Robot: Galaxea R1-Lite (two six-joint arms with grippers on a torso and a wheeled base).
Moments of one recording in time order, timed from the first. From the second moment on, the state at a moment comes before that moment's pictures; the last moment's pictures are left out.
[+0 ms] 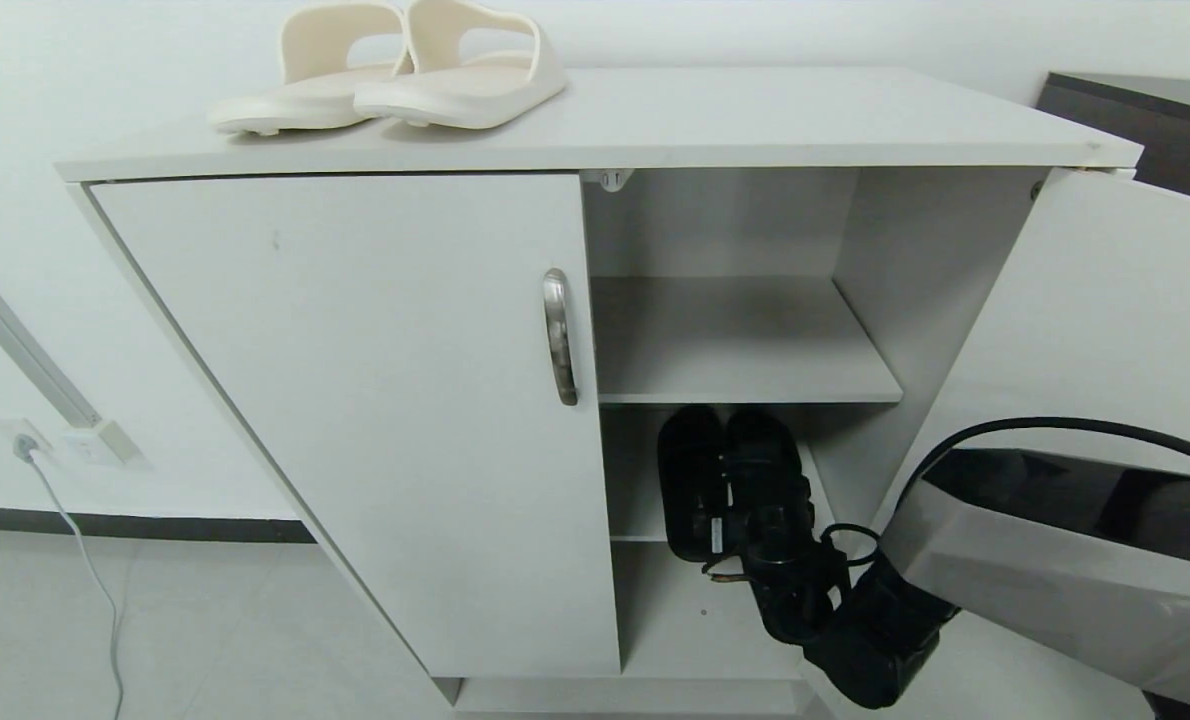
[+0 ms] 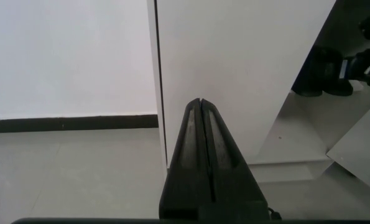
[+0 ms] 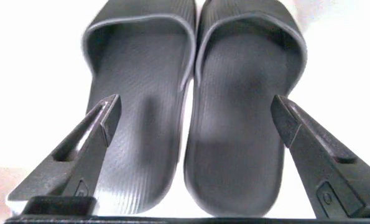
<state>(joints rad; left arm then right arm) 0.00 0.00 0.00 0.00 -0.04 -0.01 0.70 2.36 -0.97 -1.09 -0.64 0.16</state>
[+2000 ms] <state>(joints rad) 0.00 0.00 0.00 0.00 -0.04 -0.01 0.74 2.28 -0.84 -1.19 -0.64 0.17</state>
